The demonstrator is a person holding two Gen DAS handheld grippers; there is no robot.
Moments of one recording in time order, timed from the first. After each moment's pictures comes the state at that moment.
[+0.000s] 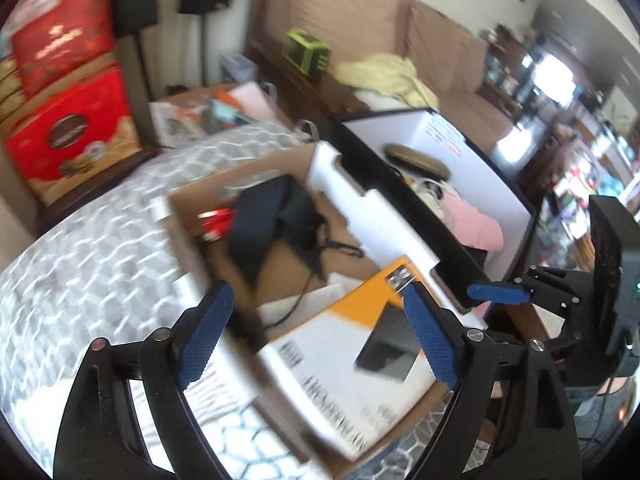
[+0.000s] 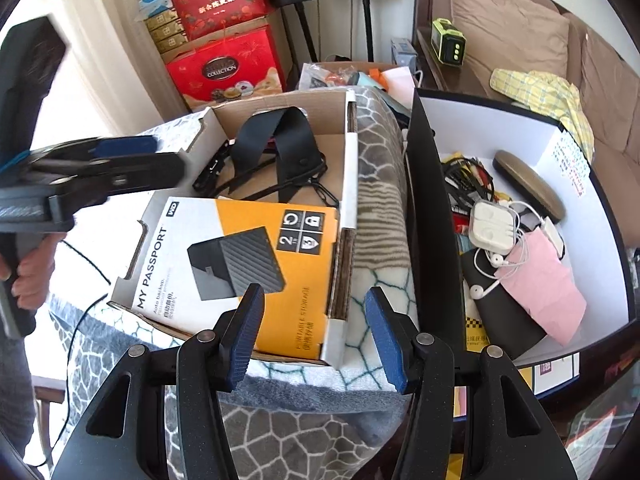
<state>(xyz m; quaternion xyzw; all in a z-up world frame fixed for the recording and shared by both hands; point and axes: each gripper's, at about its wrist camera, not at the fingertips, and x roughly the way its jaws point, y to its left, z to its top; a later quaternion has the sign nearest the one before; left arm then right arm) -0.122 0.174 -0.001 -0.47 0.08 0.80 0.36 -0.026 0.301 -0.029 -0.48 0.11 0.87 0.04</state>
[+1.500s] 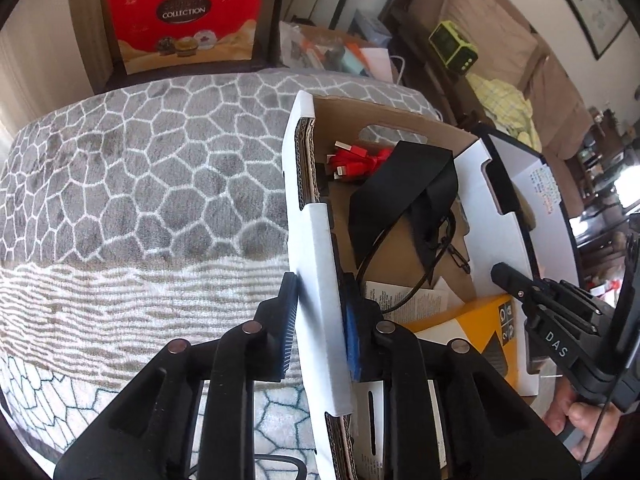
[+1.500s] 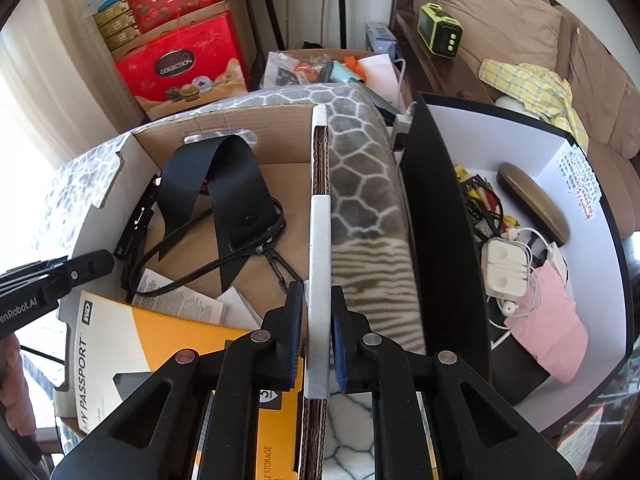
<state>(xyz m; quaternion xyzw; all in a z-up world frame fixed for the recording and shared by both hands) -0.165 0.116 -0.059 -0.57 -0.04 0.80 0.19 -0.120 0.305 -0.050 -0.51 0.11 0.85 0.09</state>
